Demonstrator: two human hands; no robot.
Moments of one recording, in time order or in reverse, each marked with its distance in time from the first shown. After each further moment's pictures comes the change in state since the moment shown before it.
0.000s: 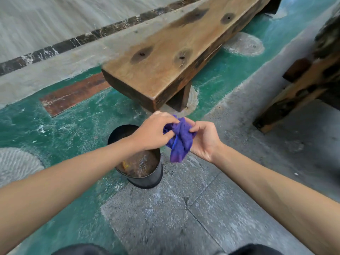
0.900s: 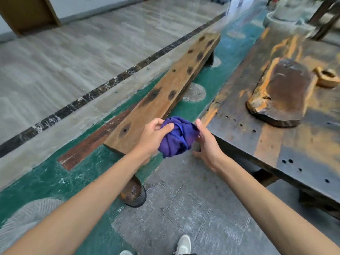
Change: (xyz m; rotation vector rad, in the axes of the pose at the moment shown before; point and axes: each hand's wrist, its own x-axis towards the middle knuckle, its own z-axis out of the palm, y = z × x) left_hand 0.066 0.461 -0.387 -1.040 0.186 -0.417; right_hand -0.379 -0.323 0.355 -0.568 0.491 -0.247
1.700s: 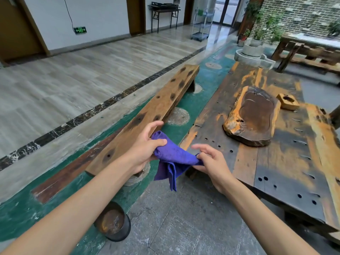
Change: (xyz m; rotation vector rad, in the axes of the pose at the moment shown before) left_hand -0.004 0.063 0.051 -0.022 -0.174 -0.097; right_hand -0.047 -0.035 -0.079 -0.119 0.212 -0.272
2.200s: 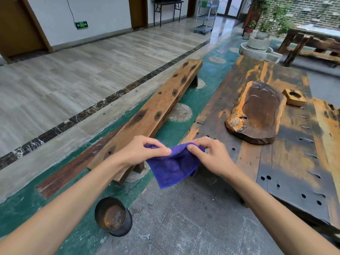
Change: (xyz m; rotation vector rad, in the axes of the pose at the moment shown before) left_hand 0.002 0.001 -0.015 0.519 -0.186 0.067; right_hand 0.019 -0.025 -0.017 -0.667 -0.062 -0.448
